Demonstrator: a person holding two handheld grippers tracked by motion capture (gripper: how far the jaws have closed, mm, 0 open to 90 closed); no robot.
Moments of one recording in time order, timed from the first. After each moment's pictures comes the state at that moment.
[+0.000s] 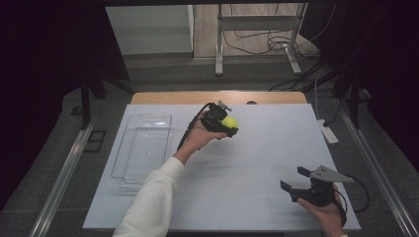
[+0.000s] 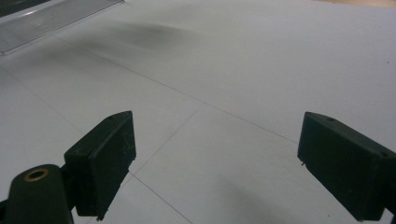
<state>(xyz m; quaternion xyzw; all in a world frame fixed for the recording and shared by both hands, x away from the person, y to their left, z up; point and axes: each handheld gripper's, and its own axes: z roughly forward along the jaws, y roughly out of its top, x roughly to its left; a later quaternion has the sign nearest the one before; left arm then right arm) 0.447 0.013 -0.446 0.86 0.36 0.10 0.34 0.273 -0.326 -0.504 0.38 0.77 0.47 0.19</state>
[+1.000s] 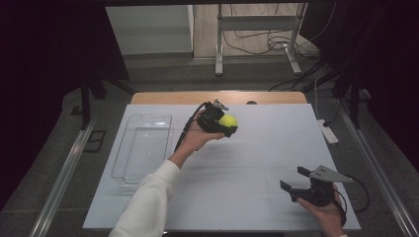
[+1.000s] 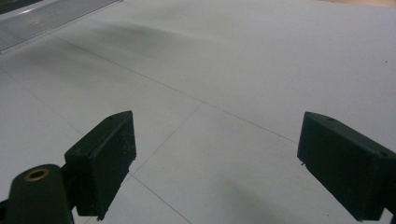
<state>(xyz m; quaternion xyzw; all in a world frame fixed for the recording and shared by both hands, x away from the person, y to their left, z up) 0.431 0.023 -0.430 0.85 0.35 0.12 0.38 0.273 -0.325 -0.504 0.38 0.77 0.47 0.20</state>
